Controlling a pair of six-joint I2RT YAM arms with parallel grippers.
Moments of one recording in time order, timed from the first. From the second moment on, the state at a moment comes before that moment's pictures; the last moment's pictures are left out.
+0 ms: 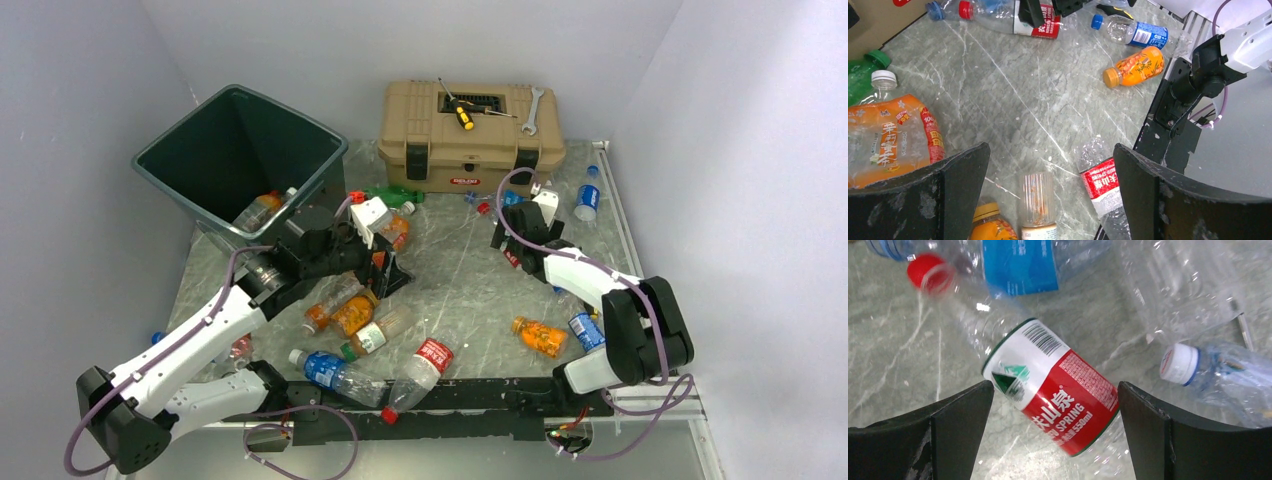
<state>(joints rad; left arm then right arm) -0.71 0.99 0.94 -0.29 0.40 -0.09 0.33 1.43 0.74 -0.06 0.46 0.48</state>
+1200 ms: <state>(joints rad) -0.77 1.08 0.94 -0.30 0.33 -0.06 0.39 1.51 0.72 -0.18 0.20 0.45</state>
